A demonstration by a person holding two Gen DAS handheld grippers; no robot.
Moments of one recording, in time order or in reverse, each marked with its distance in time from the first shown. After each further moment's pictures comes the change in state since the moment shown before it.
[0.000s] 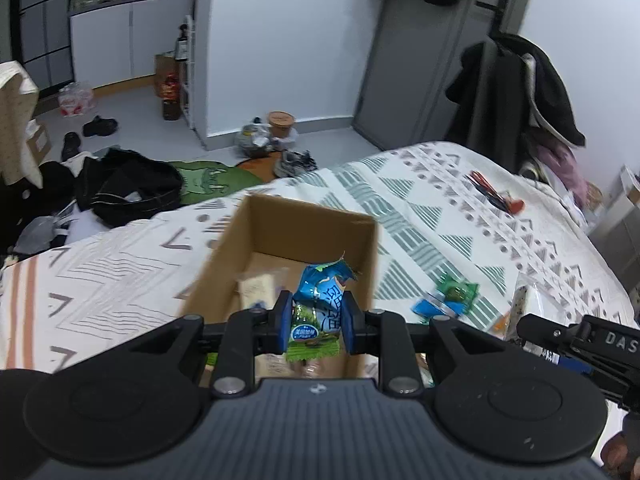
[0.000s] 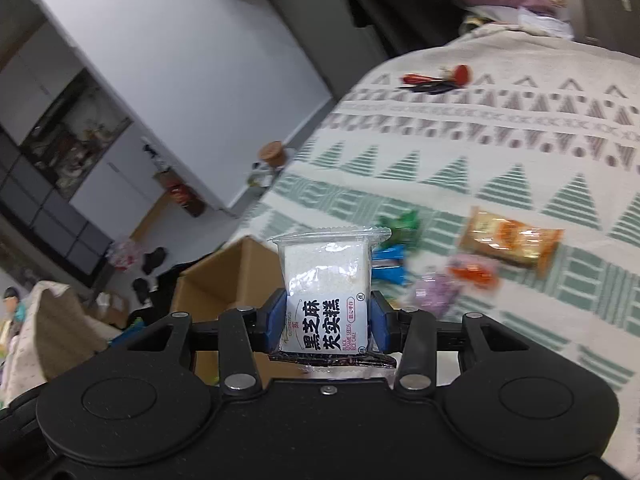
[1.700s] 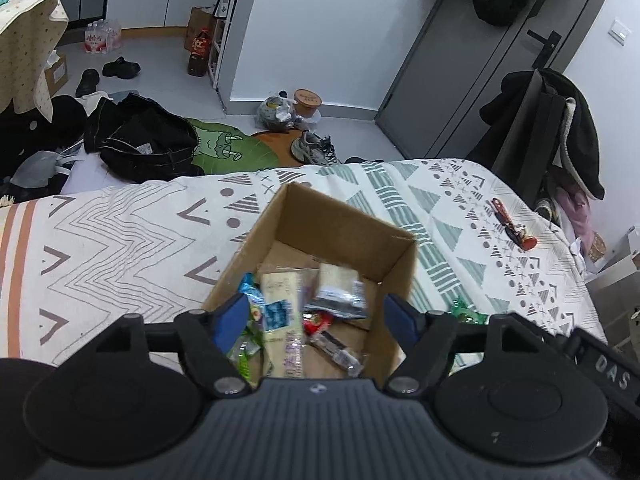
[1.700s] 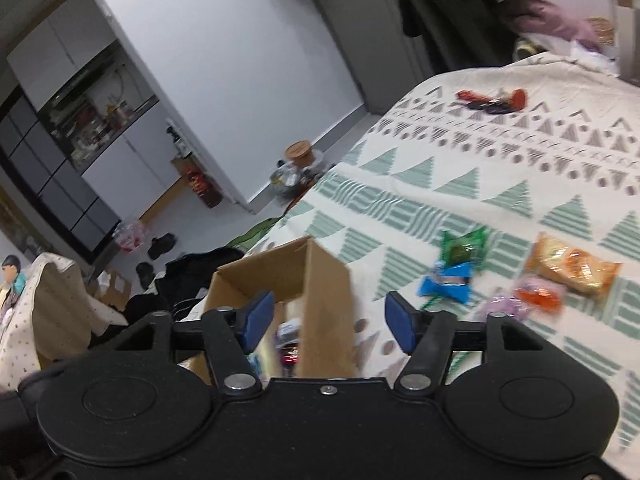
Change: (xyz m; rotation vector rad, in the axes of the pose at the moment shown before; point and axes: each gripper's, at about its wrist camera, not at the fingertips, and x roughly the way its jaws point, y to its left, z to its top) left arm 0.019 0.041 0.016 -0.194 0.067 -0.037; right arm 0.018 0.058 -0.002 -0.102 -0.033 -0.019
